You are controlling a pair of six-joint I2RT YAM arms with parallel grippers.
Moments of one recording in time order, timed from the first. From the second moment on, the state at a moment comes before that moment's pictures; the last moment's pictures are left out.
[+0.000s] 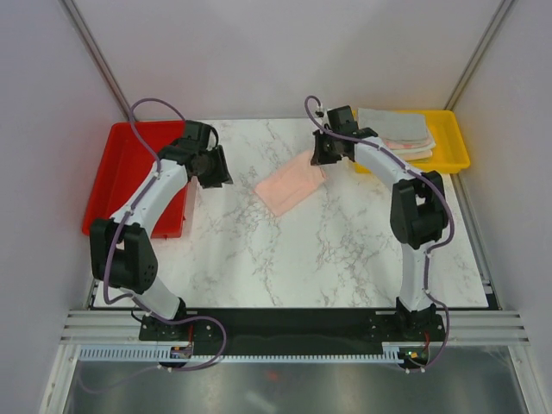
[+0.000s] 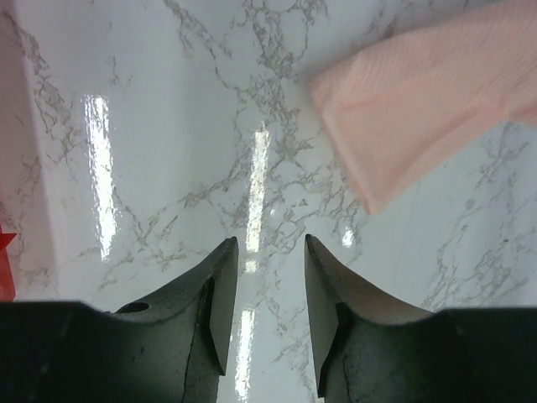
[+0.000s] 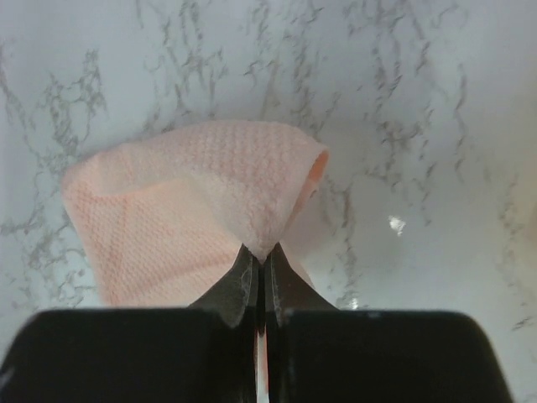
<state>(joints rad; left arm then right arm) -0.24 1.62 1.40 -0.72 0.08 -0.46 0.35 2.03 1.66 -0.46 -0.20 0.24</state>
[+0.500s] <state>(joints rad) -0.24 1.68 1.33 -0.75 0.13 -0.42 0.11 2.40 2.33 -0.75 -0.14 -0.04</state>
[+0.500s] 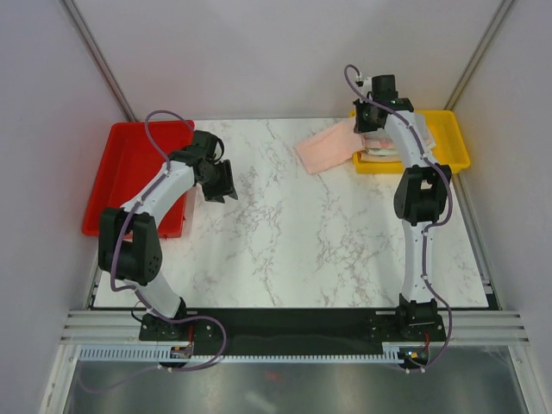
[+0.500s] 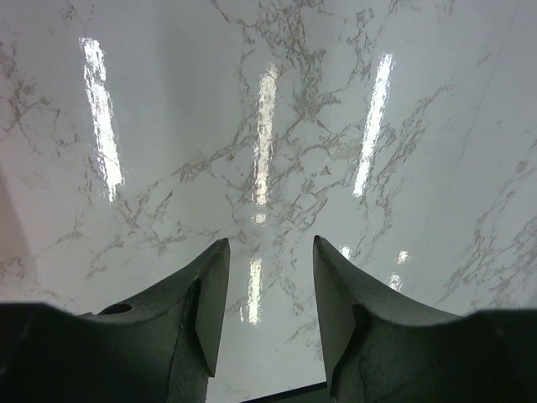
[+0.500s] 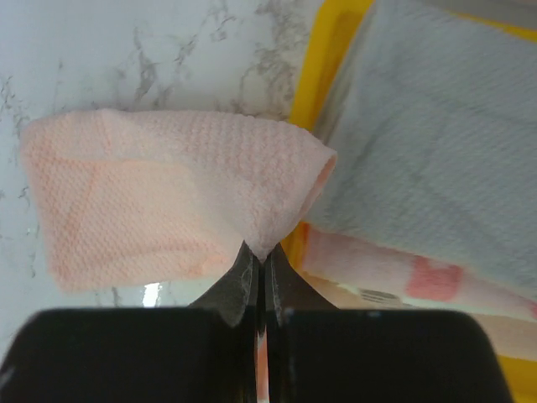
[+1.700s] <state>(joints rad) -0.24 1.74 1.33 -0.75 0.19 -0.40 -0.20 2.37 2.41 -0.69 -0.30 -0.04</state>
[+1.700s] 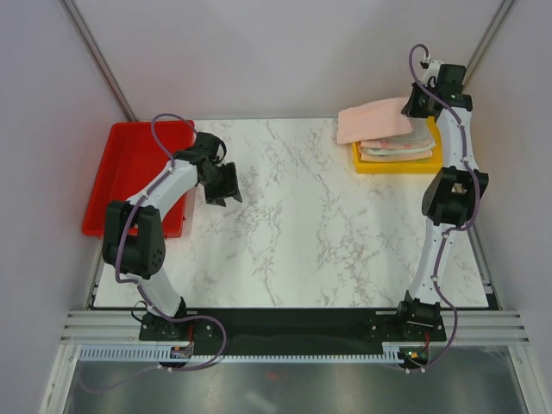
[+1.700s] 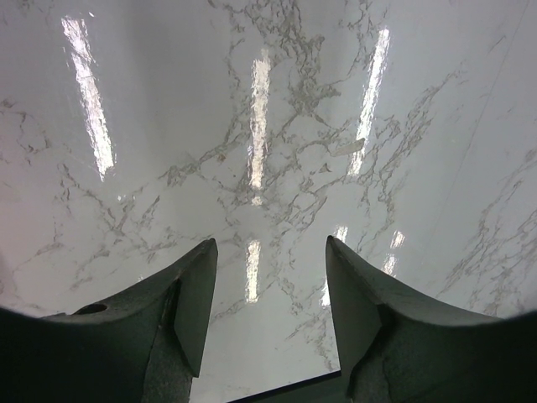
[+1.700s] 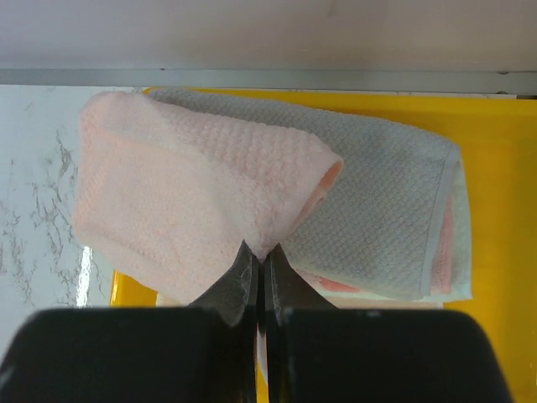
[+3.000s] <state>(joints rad) -0.25 1.75 1.34 -0.75 0.21 -0.40 -0.20 2.37 2.19 -0.26 -0.33 0.15</state>
